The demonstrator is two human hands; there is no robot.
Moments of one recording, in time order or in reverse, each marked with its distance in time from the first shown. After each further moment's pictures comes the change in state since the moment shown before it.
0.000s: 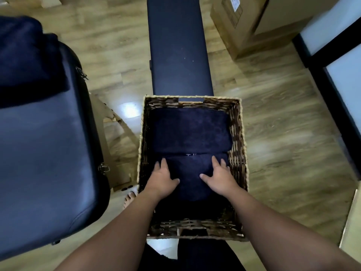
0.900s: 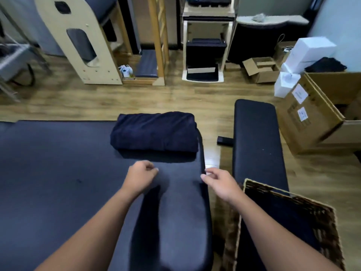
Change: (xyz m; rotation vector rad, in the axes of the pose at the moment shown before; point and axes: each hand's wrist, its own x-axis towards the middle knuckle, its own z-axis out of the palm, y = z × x) left_hand -0.092 -0.196 -0.383 -0.399 0.673 0.006; right_hand -0.094 -0.410 -0.002 0.234 0.016 -0.484
